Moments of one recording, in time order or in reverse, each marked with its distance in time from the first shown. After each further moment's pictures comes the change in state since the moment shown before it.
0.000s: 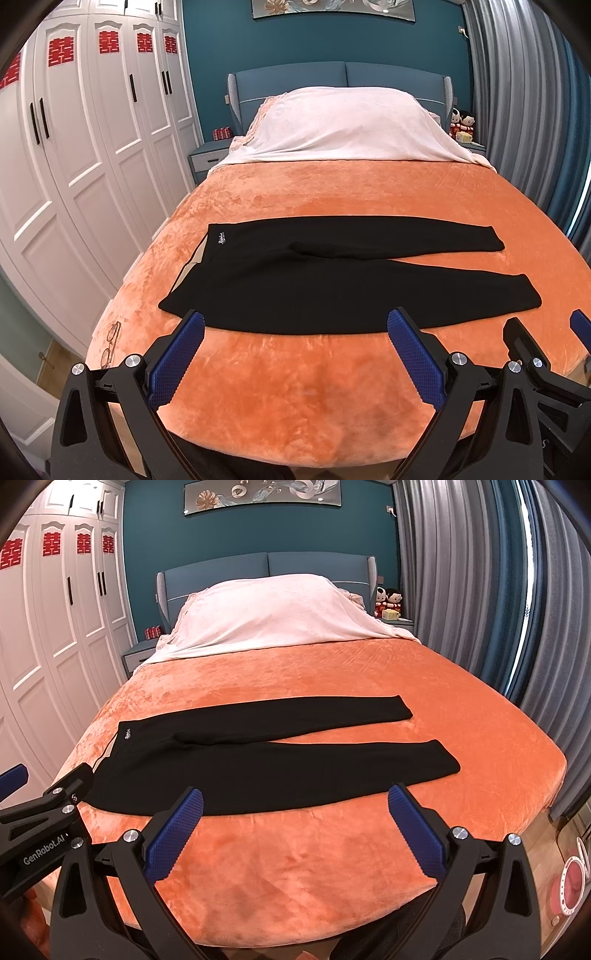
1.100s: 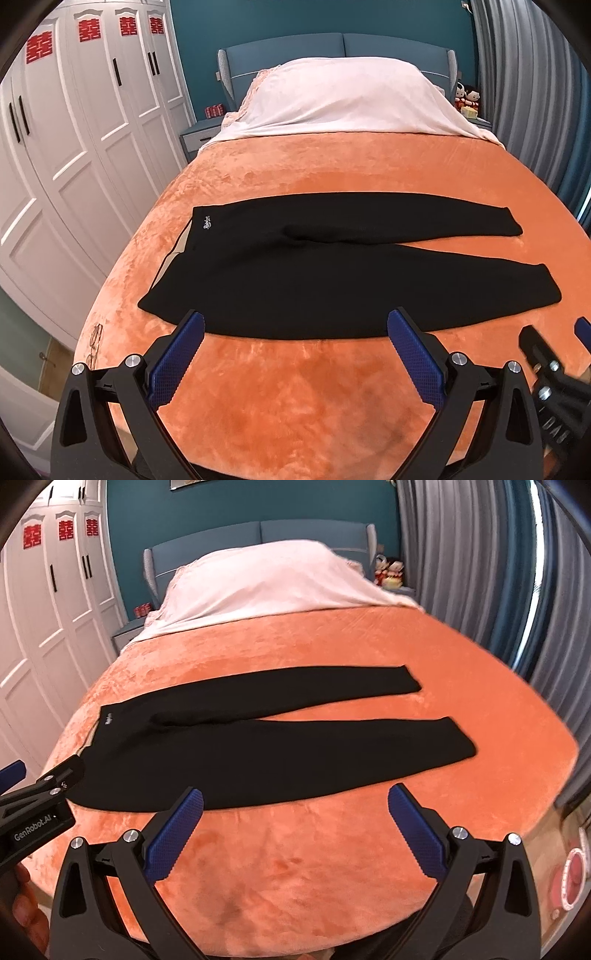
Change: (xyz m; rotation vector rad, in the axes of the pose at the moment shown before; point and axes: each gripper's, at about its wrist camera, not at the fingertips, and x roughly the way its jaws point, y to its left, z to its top) left arm 0.080 -0.016 0.015 0.025 0.112 0.009; right arm 0.089 -0.026 0.007 0.035 0.152 0.046
